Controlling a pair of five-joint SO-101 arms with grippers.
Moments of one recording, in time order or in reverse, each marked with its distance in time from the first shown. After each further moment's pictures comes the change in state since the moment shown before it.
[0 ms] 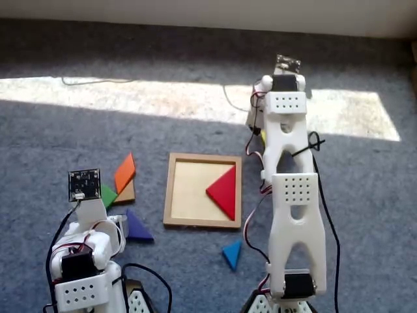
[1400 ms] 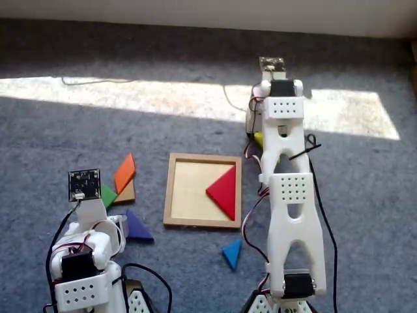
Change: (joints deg) left arm 0.0 0.0 0.0 0.0 0.0; right arm -0.5 7.2 -9.3 0.4 17.5
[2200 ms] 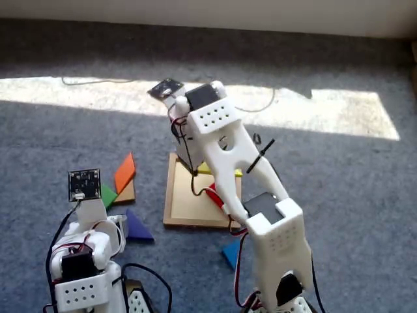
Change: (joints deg) left arm 0.0 0.0 0.0 0.0 0.0; right arm -26.6 -46.1 54.7 0.0 17.8
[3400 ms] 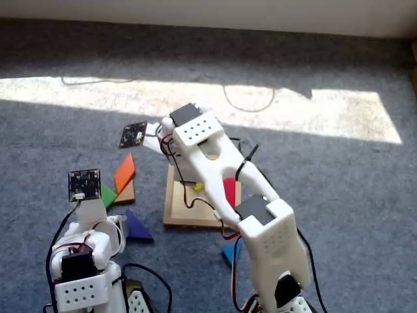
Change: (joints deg) left arm 0.0 0.0 0.0 0.0 0.0; right arm -4.2 2.0 11.2 -12.1 35.3
